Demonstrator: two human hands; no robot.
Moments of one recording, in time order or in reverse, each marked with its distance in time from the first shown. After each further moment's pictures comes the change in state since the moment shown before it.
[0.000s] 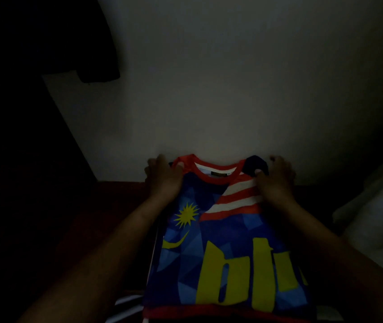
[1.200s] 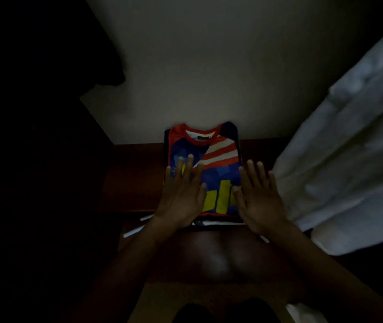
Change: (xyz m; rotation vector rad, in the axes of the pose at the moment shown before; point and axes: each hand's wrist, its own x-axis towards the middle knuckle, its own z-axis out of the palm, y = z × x) left_hand -0.232 0.089 -0.134 0.633 -0.459 0.513; right_hand -0.213 -0.035 -0.178 -0.657 -0.415 -0.371
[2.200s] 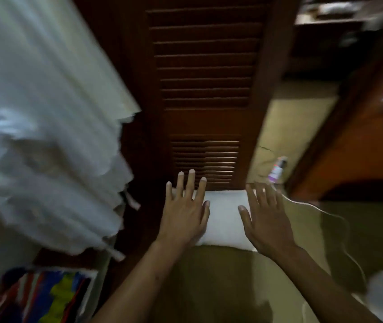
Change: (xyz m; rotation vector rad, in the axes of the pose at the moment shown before) left_hand -0.403 0.371 -0.254 0.067 0.012 1.532; right_hand -0.665 -0.133 -0.256 -0.042 0.423 1.540
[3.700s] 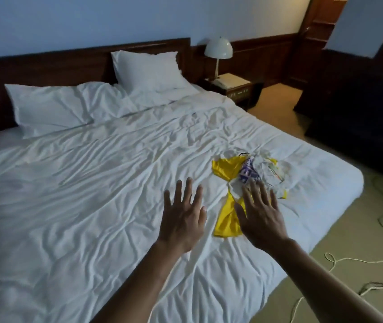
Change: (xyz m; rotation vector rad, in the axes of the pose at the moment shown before) left_hand -0.370 1.158 0.056 -0.472 -0.244 2.195; right_hand -0.863 0.588 -0.199 -0.421 0.379 2.133
